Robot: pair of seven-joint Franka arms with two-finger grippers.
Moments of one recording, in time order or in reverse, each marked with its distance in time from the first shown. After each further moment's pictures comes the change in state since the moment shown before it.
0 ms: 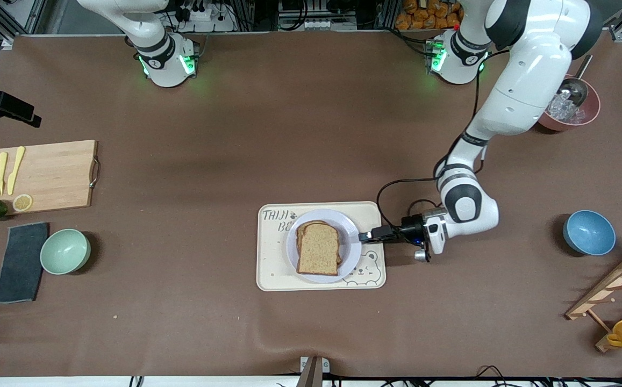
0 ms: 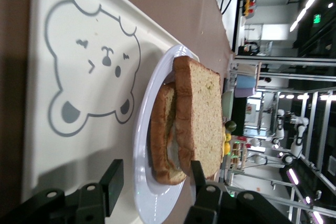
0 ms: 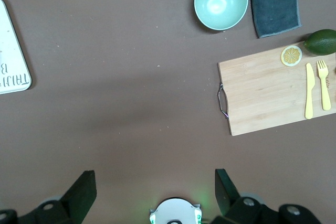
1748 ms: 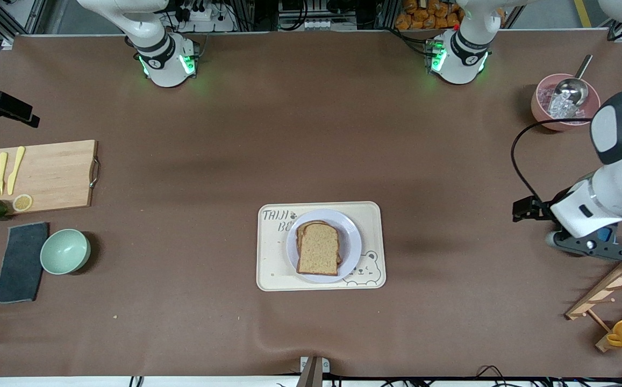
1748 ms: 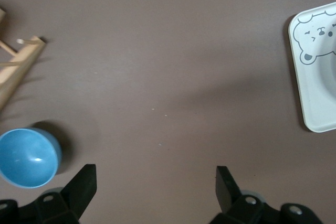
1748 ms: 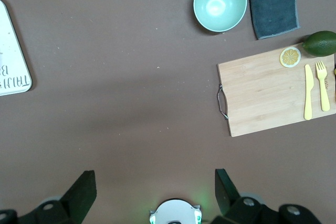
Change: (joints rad) left arm 0.184 -0.489 0.009 0.220 1.567 -0.390 -0.649; right arm -0.001 0.001 -0.001 0.007 -0.001 0.001 0.000
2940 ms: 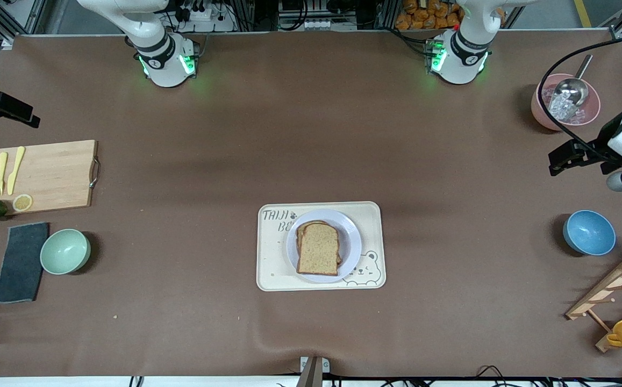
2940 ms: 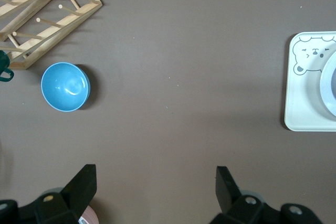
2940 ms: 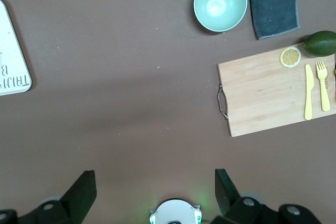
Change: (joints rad) left arm -0.059 -0.228 0.064 -0.002 0.006 -0.207 -0.255; right arm 0.000 0.003 0.001 0.001 0.000 0.000 0.000
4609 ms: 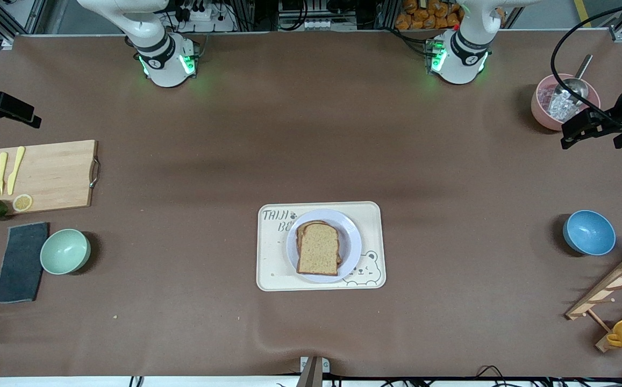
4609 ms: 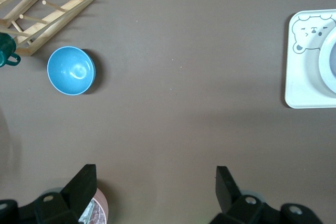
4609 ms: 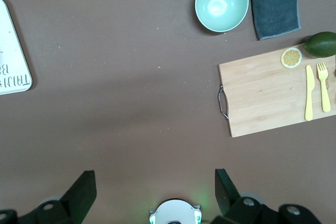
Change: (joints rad) left arm -0.019 -0.090 0.063 -0.054 -0.031 -0.061 0.068; right arm 0.000 0.001 0.004 0.001 0.000 0.001 -0.002
